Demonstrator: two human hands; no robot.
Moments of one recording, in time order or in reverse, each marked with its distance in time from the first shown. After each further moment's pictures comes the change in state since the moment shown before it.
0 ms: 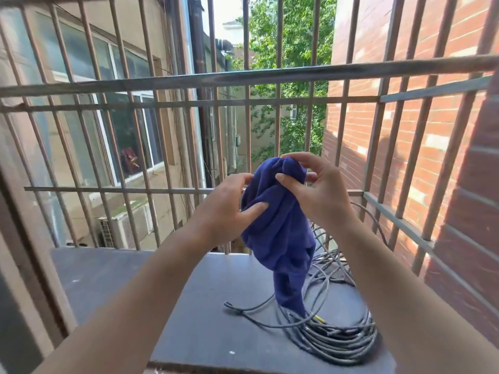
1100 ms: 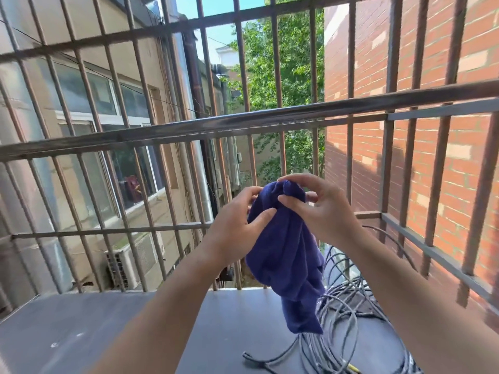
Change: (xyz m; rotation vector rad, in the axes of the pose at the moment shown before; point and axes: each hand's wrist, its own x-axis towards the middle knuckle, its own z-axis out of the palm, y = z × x) left_hand 0.070 -0.015 -0.016 -0.253 -0.011 -0.014; right_hand 0.067 0.023 0.018 0.059 -0.091 -0.016
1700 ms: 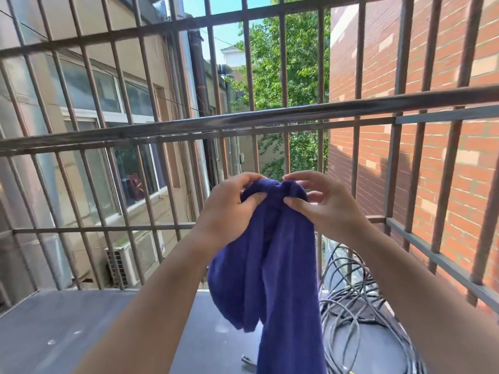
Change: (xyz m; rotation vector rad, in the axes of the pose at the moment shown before) left_hand 0.019 0.001 -0.020 0.063 0.130 0.037; right_hand 0.009 0.003 -0.004 -0.025 -0.049 0.097
